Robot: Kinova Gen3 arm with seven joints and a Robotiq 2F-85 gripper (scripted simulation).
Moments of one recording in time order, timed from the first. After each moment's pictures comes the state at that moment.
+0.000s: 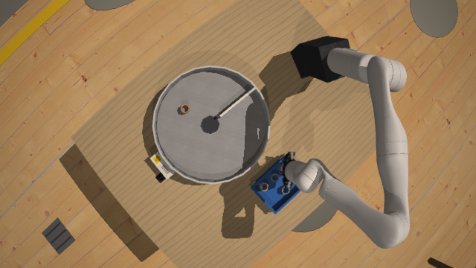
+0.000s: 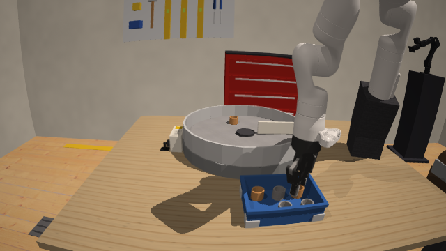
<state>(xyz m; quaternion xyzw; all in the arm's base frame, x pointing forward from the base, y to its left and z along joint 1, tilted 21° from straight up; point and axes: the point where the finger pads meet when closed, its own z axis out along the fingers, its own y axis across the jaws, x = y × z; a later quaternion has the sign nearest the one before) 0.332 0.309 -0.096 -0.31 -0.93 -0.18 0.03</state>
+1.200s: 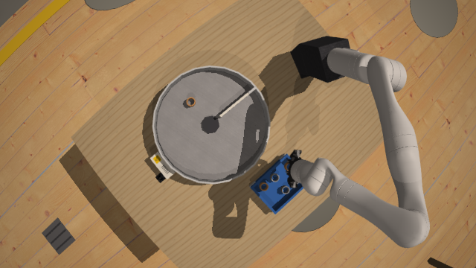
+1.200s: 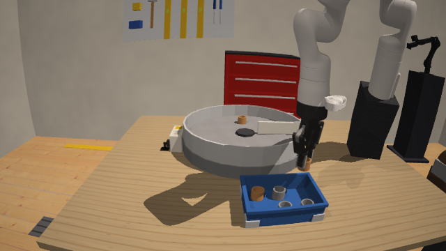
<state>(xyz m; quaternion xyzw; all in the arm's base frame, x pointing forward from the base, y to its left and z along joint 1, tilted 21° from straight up) 0.322 0.273 -0.028 -0.31 -0.93 -0.17 0.03</state>
